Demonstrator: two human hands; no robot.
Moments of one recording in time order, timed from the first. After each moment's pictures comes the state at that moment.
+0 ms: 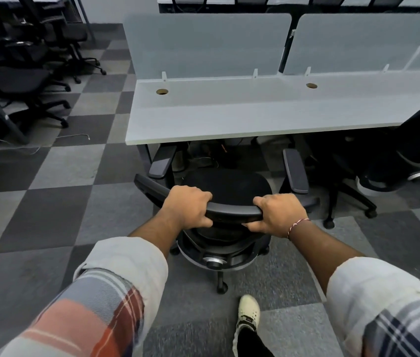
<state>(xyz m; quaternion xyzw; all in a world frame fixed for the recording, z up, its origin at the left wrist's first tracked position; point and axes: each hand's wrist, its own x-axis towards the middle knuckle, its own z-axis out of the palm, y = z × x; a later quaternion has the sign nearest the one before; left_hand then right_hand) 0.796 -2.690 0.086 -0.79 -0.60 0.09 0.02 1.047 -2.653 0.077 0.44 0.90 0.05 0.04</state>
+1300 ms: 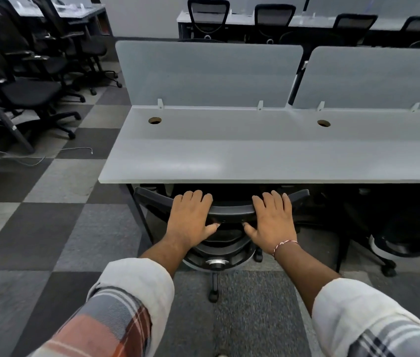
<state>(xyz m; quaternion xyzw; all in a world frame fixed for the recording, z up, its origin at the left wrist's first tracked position) 0.859 -2.483 0.059 -0.71 -0.69 -0.06 0.09 1.080 -2.424 0.052 0.52 0.85 0.08 -0.07</state>
